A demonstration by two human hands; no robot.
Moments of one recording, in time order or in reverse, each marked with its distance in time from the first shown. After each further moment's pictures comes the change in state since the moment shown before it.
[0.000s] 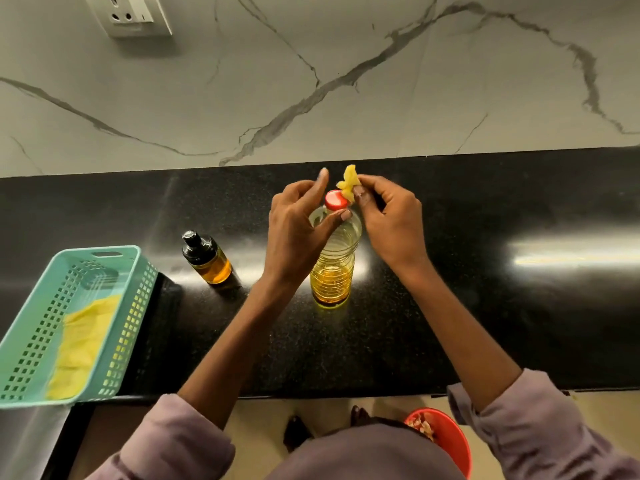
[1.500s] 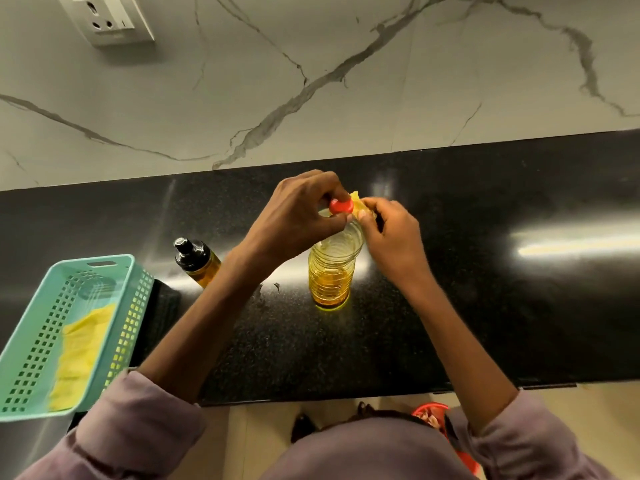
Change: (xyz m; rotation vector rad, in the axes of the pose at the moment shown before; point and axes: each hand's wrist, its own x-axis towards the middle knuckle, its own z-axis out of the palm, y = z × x) left_hand 0.038 0.024 -0.019 0.045 -0.384 0.259; right_hand -0.011 0.036 -0.011 -0.218 -0.063 0.104
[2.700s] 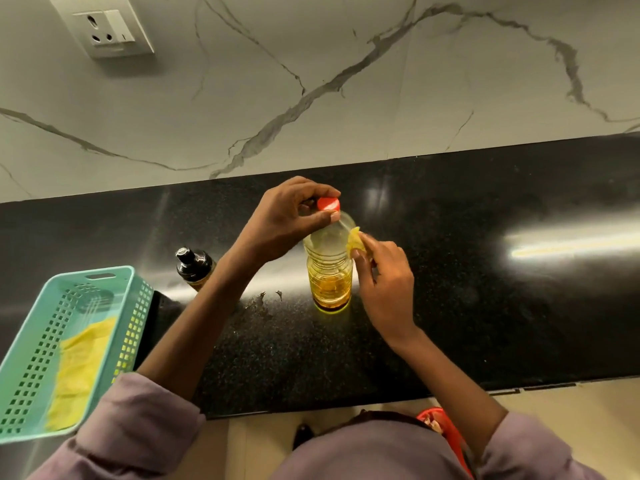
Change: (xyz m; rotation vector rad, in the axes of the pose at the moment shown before) left_hand -0.004 -0.037 -0.004 -0.251 -0.011 -0.074; right_hand -0.052 0.017 0.040 -0.084 0.300 -0.224
